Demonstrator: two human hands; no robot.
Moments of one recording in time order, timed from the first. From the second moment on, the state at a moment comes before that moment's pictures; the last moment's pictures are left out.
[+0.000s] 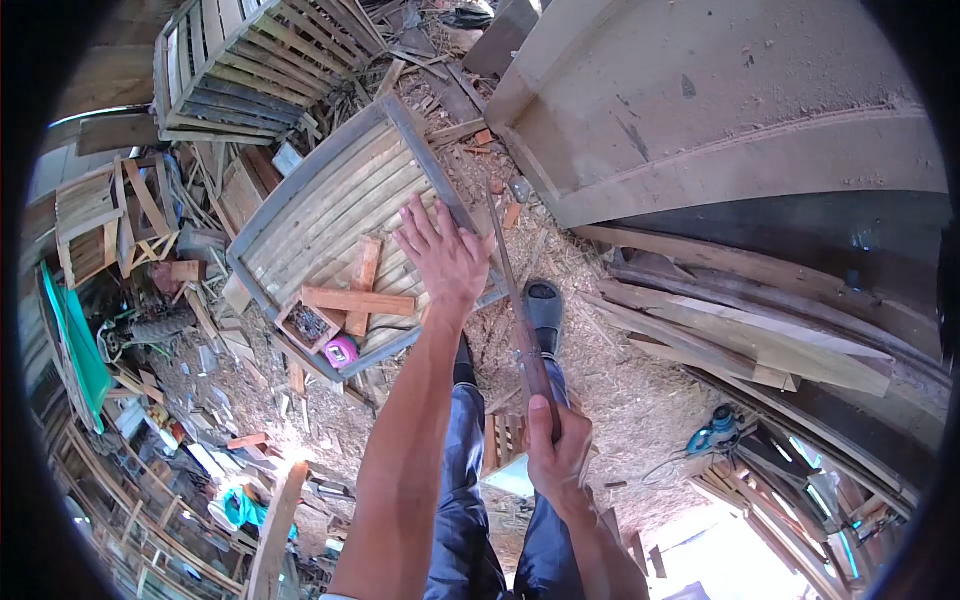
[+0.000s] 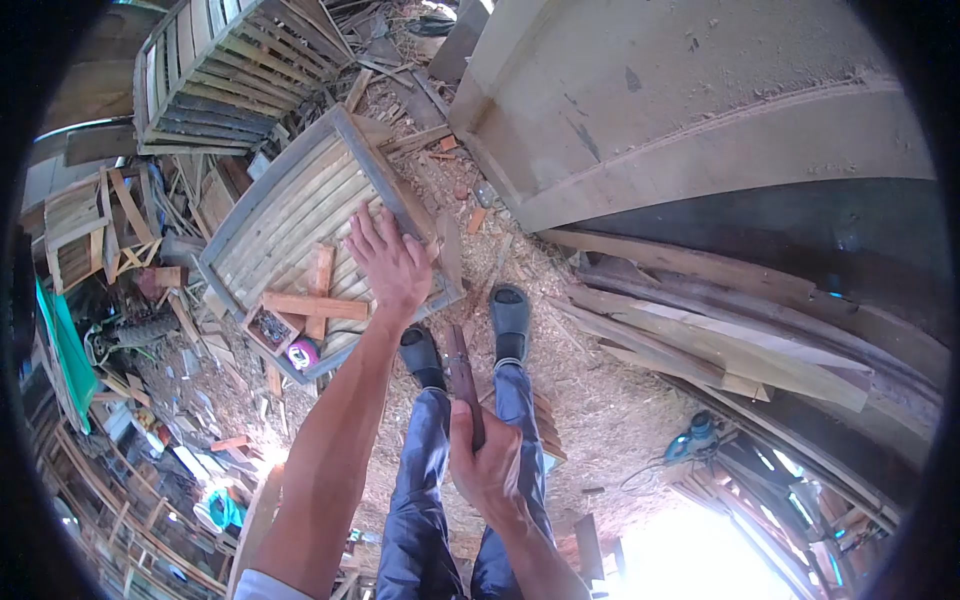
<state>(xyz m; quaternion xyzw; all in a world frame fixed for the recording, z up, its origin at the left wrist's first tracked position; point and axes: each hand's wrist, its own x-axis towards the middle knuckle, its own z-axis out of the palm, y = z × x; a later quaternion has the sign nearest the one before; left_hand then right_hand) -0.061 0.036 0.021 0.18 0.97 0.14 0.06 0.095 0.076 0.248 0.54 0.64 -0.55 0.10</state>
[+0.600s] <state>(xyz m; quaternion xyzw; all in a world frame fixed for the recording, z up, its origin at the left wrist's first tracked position) -0.059 0.031 0.024 0.20 0.96 0.13 0.12 0.092 0.060 0.240 0.59 0.59 -0.55 0.08</state>
